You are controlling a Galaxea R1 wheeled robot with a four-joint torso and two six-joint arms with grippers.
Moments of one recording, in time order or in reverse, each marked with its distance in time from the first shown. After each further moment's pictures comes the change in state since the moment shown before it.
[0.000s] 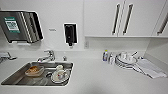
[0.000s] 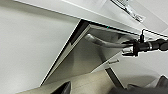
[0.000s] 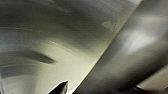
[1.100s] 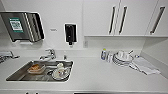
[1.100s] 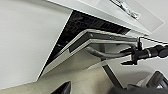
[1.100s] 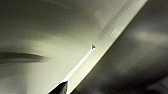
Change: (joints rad) left arm 0.001 0.003 0.000 0.000 0.000 0.000; right arm -0.072 0.074 -0.046 -0.012 -0.013 0.009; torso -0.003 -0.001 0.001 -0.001
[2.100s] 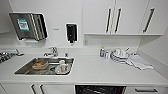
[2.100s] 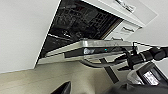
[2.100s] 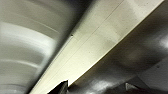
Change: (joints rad) left arm 0.011 -0.001 0.001 0.000 0.015 0.000; right arm -0.047 0.093 -0.089 -0.034 -0.126 -0.025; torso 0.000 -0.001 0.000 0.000
